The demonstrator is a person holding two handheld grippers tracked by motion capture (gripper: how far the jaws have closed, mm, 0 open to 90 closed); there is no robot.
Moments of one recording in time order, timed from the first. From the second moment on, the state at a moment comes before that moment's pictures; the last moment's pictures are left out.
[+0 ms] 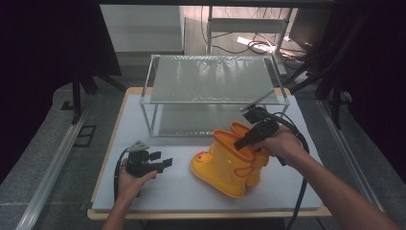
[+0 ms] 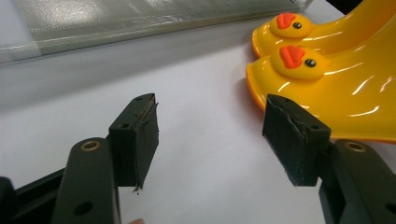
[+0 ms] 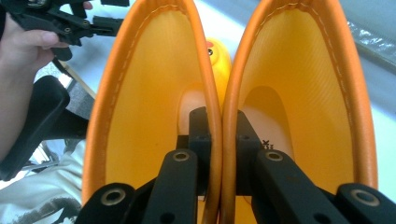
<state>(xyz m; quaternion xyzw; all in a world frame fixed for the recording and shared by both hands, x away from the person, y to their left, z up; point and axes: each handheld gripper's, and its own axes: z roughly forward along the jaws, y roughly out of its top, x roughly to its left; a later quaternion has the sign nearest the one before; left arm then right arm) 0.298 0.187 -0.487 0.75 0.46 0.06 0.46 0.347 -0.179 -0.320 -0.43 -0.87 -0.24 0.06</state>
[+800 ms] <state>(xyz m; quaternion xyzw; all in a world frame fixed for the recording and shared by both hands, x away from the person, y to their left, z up) 0.299 0.190 -0.487 0.75 0.47 0.05 0.47 0.336 -0.194 -0.267 -0.41 -0.86 -0.28 0.05</state>
